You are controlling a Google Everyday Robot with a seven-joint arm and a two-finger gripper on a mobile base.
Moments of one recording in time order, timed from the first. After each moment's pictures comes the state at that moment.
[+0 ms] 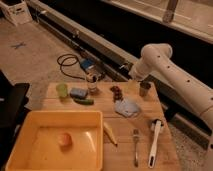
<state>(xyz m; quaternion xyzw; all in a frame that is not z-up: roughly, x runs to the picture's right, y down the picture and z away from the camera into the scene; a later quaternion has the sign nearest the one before) 0.135 -0.026 0.807 -0.23 -0.11 0.19 0.95</state>
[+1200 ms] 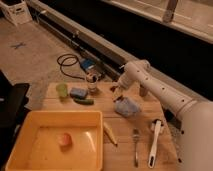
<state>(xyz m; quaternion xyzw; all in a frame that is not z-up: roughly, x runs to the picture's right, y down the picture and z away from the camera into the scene) 0.086 0.018 0.912 -0.26 -0.11 0.26 0.92</state>
